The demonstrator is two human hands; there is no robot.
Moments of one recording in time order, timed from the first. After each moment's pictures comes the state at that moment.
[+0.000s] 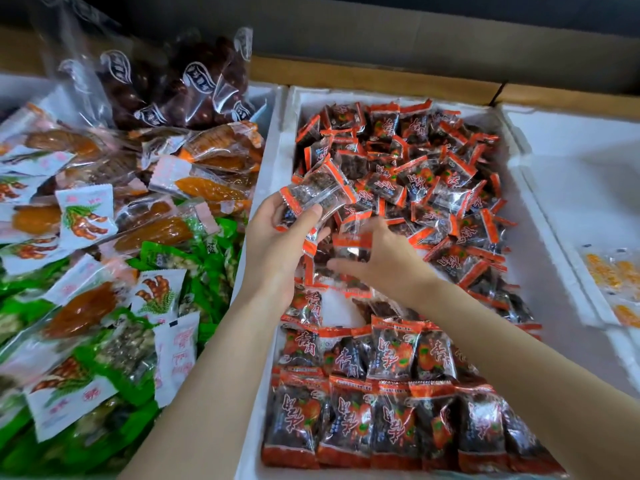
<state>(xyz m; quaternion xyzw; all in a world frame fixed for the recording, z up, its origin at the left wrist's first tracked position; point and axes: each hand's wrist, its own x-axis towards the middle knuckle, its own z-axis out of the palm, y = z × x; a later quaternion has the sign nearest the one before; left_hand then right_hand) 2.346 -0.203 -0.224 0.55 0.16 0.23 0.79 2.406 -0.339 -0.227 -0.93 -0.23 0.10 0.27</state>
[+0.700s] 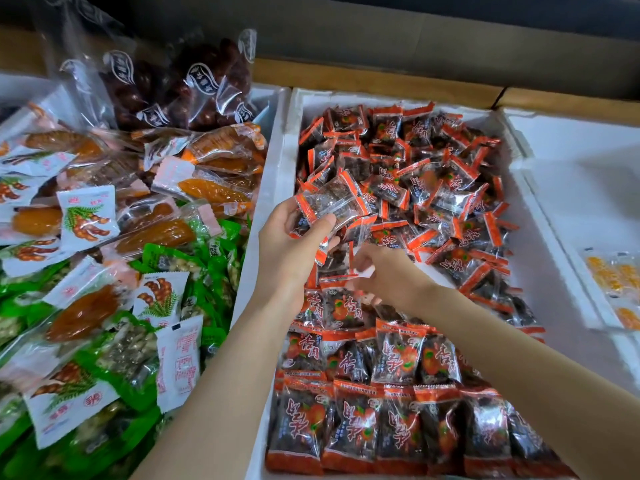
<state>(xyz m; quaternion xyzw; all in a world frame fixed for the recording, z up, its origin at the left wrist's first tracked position) 2.351 -0.206 -0.235 0.57 0.15 0.23 0.78 2.421 -0.346 -0.247 -0.92 -0.27 0.16 0.22</state>
